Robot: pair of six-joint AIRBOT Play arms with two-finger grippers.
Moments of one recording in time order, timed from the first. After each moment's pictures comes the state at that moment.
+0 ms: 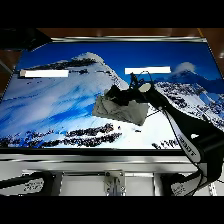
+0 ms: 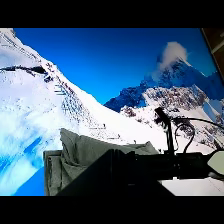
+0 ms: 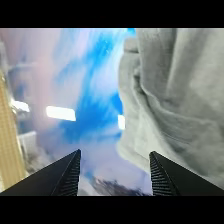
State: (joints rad) left arm 0.00 -1.39 1.95 0.87 -1.26 -1.49; right arm 0.34 -1.71 1.31 -0.54 0.79 1.52
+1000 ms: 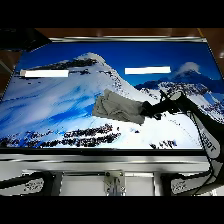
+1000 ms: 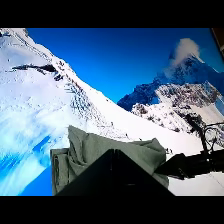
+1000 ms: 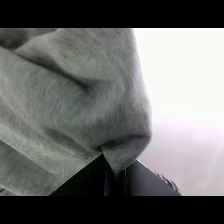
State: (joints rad) left arm 0.00 -1.39 1.95 0.90 -1.27 -1.49; right arm -0.02 -1.64 1.06 -0.81 0.97 1.50
